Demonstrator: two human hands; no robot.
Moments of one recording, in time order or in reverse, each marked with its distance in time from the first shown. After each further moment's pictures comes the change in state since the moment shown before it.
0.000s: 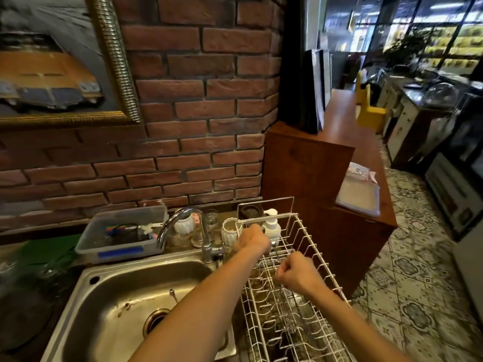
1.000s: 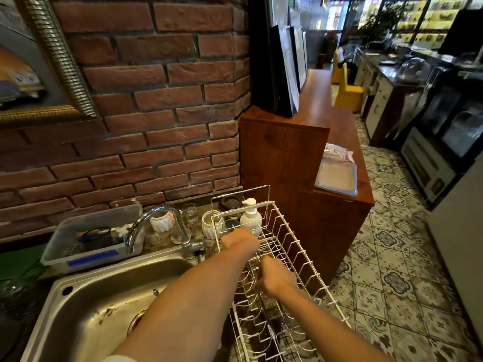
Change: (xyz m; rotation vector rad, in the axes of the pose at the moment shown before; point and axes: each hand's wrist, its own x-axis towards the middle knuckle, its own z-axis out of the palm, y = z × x) left_hand 0.015 0.013 0.047 0.504 -0.077 0.059; right_hand 0.018 0.030 0.036 -0.290 -0.022 0.080
